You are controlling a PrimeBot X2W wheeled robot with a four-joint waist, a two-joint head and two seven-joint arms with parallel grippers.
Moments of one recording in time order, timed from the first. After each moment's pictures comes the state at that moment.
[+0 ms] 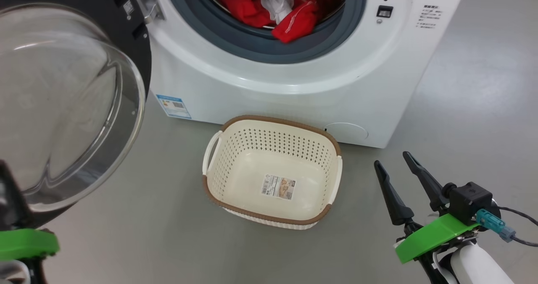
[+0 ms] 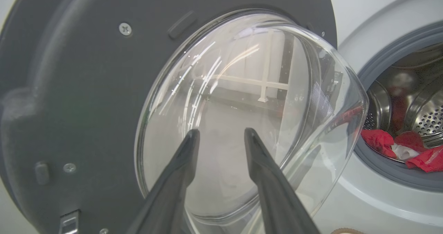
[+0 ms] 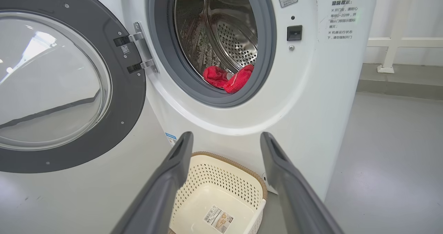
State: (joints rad) left arm -0.34 0.05 0.54 0.39 -0.11 -0.13 -0.26; right arm -0.19 -0.16 0.20 0.30 0.40 0.12 -0.25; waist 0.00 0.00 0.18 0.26
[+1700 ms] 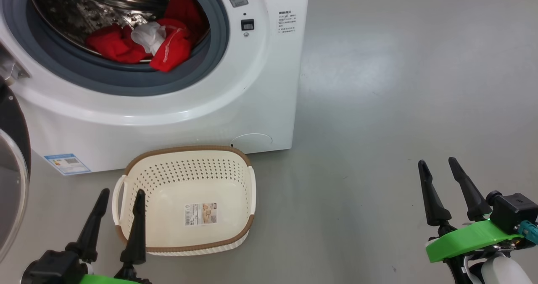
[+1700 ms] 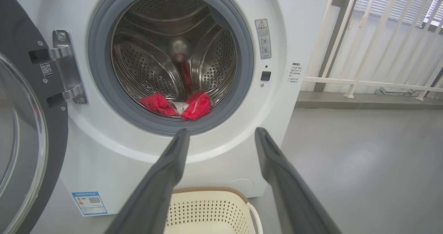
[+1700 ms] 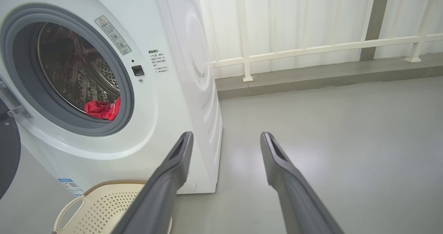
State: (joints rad) left arm -0.04 0.11 0.03 0.10 -0.27 -0.13 -0.26; right arm -0.10 -0.11 0.00 0.27 0.40 0.12 -0.25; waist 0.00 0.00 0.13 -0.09
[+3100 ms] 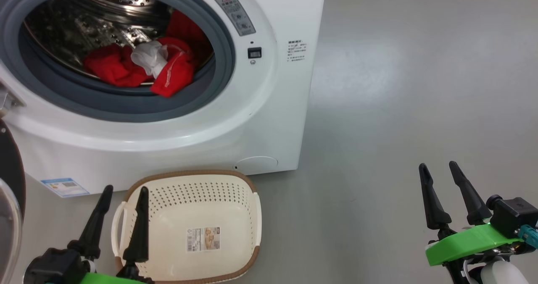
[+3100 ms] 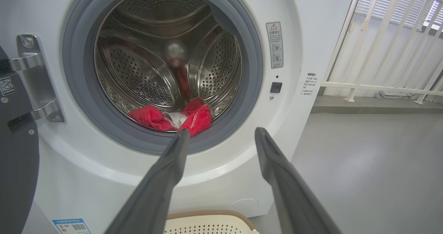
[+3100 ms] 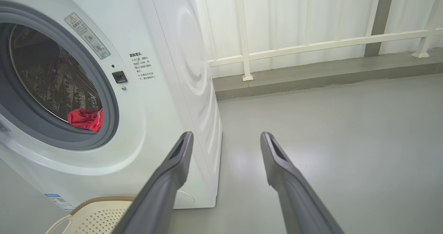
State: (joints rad) left arm -0.04 0.12 0.01 0.08 -0.29 -0.13 -0.26; right arm -0.08 -0.10 -0.02 0.26 0.40 0.12 -0.25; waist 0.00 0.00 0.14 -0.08
